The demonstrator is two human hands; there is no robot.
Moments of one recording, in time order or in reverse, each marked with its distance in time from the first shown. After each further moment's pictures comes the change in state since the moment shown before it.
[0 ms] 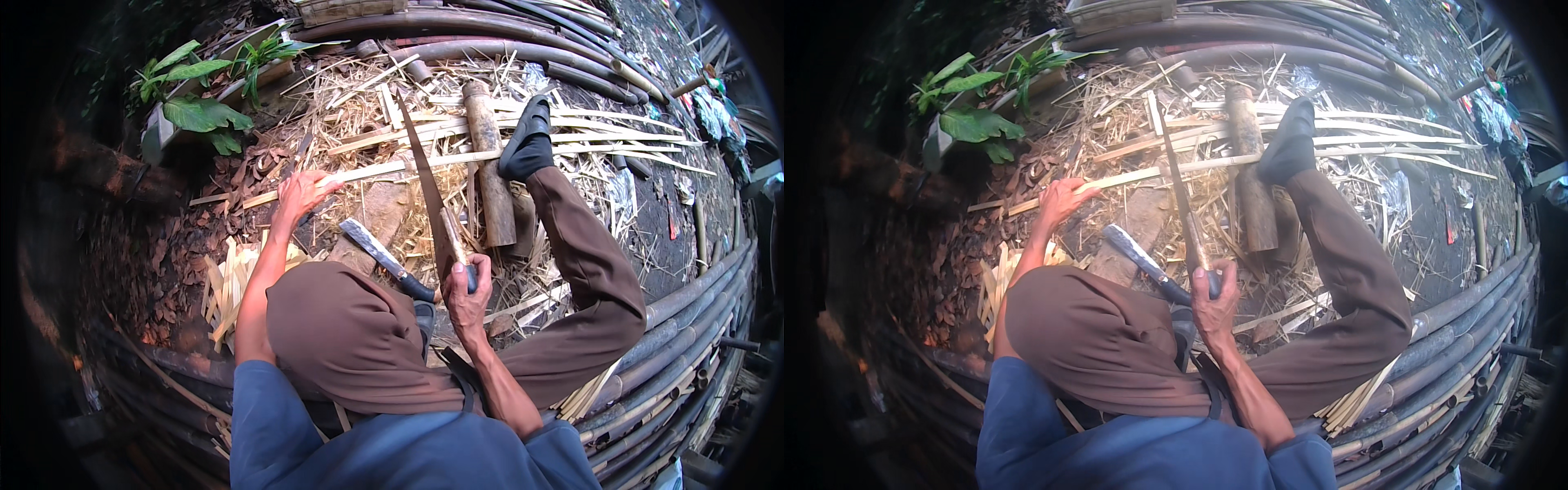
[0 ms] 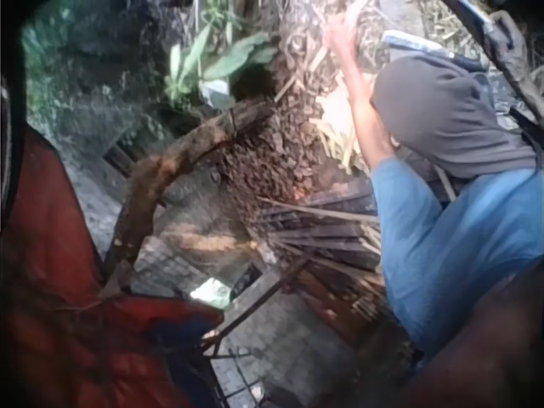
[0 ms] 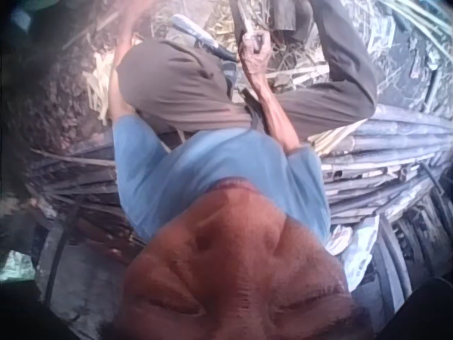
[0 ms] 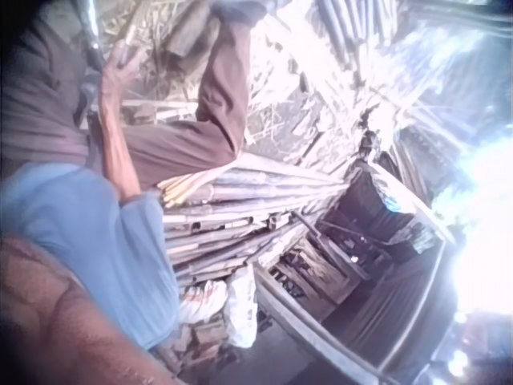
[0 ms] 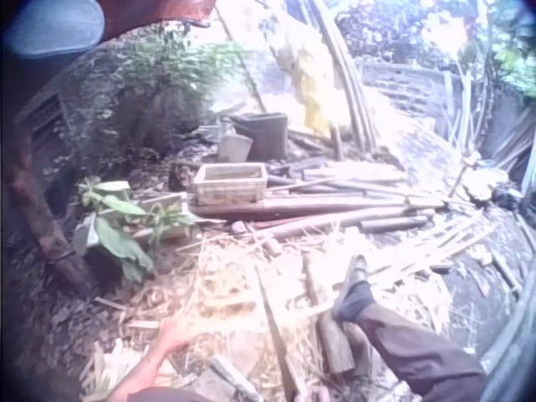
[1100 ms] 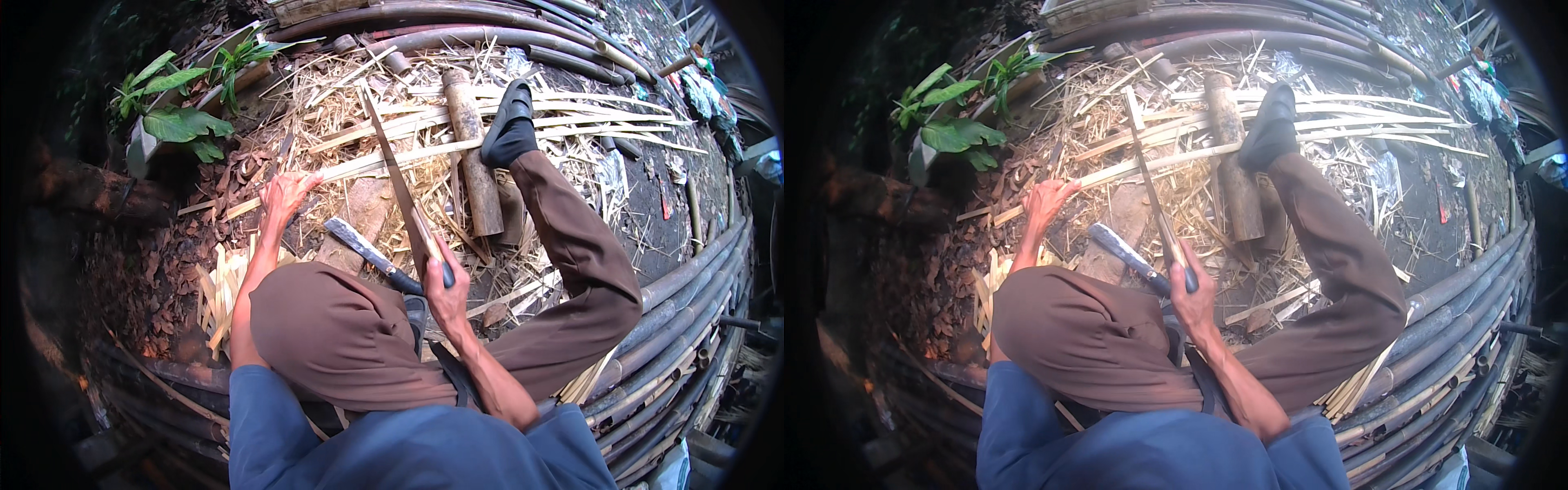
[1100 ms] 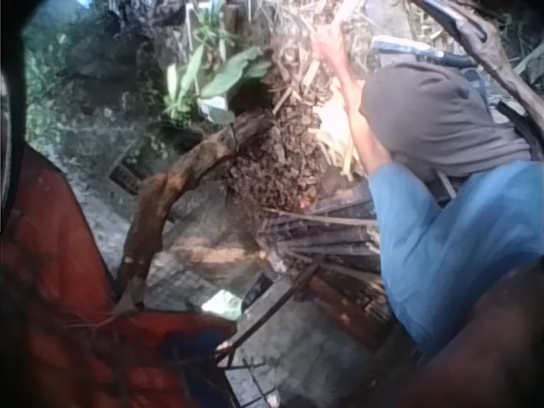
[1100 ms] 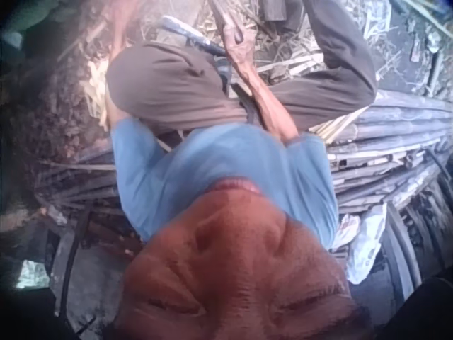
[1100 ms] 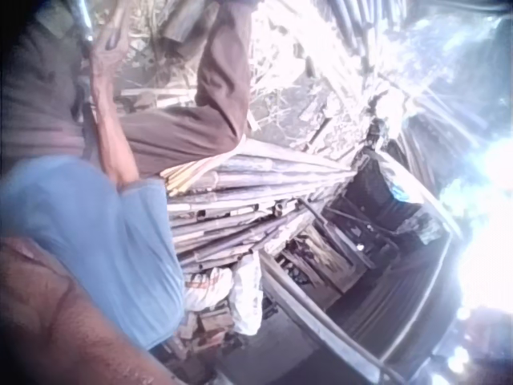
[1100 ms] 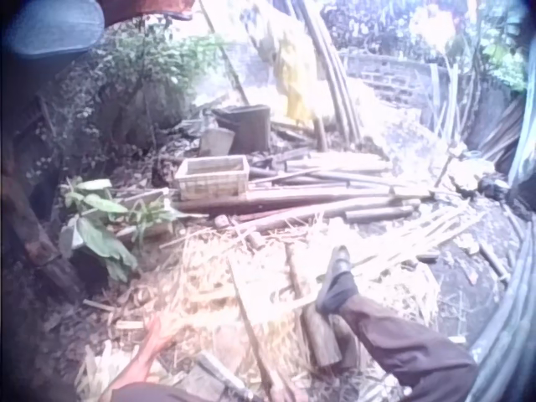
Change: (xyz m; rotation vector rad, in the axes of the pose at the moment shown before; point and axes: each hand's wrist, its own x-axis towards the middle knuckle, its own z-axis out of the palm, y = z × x) left_hand 0.013 -0.001 0.014 0.014 -0.045 -0.208; right_hand 0.002 -0.001 0.003 0.019 -0.145 0.131
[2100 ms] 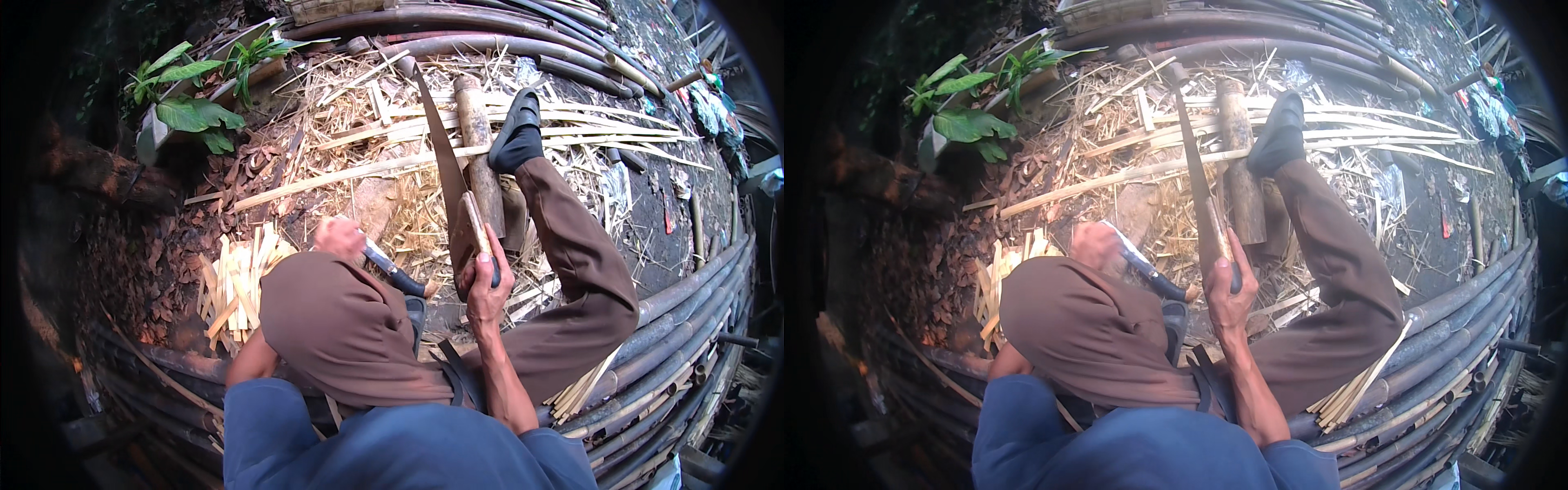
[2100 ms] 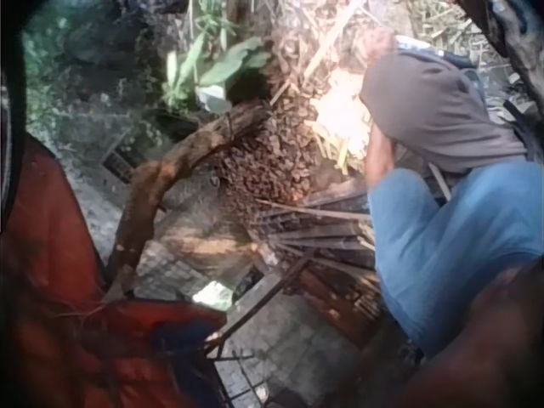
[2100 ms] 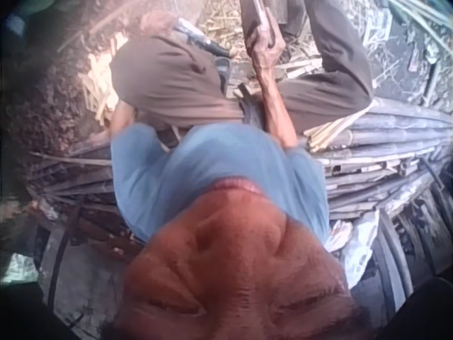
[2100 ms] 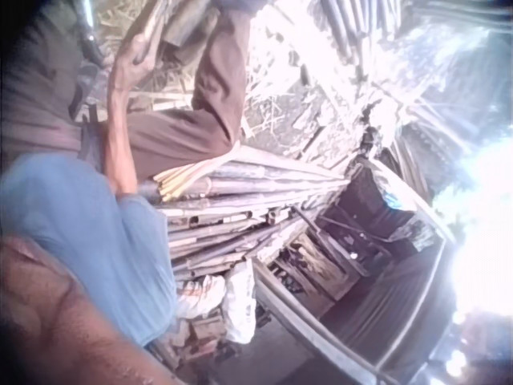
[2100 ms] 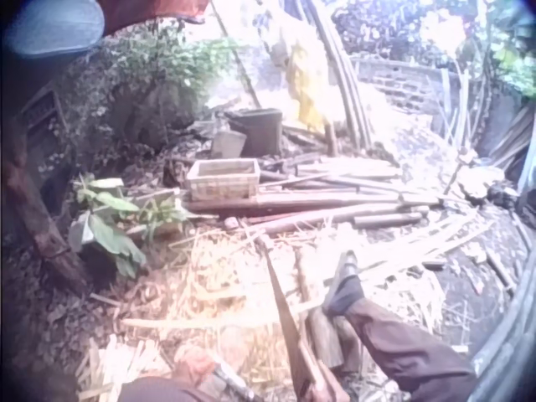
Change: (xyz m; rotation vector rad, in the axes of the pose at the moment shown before) left_hand -0.106 0.019 0.081 0.240 0.055 0.660; right_hand 0.004 -0.038 -0.041 0.111 0.141 -0.139
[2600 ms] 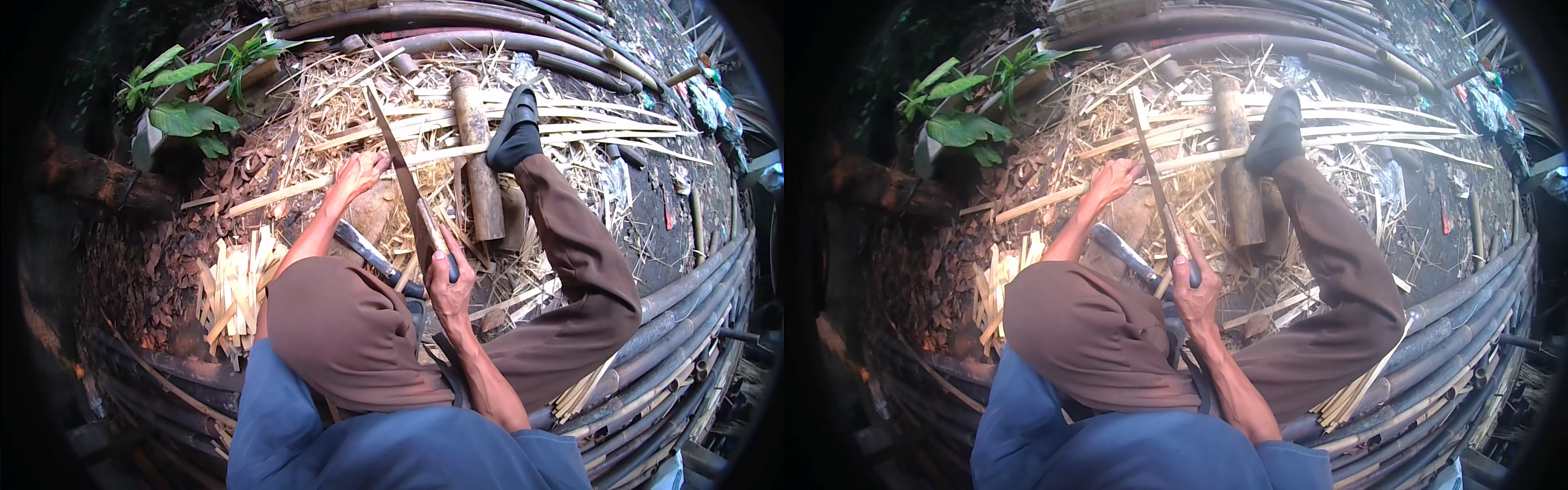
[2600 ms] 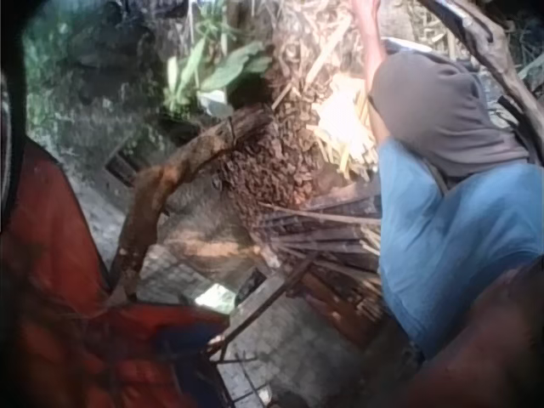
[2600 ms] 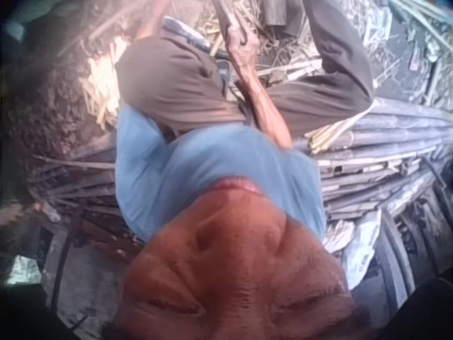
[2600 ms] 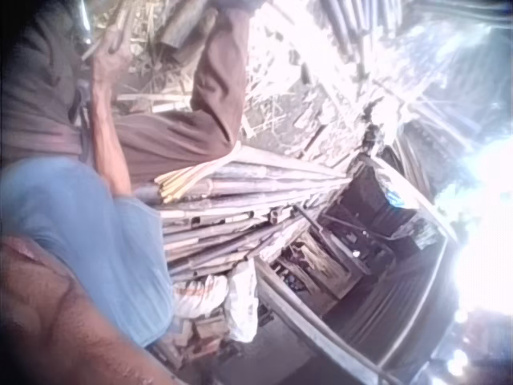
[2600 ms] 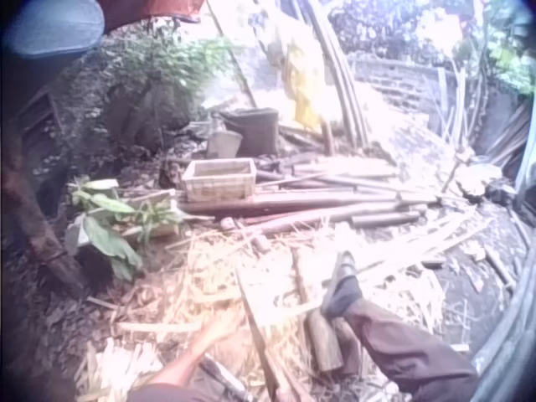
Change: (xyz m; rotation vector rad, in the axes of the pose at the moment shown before) left_hand 0.161 -0.028 -0.010 -0.415 -0.090 -0.307; right_hand -0.002 0.044 0.035 -0.184 -0.090 0.085
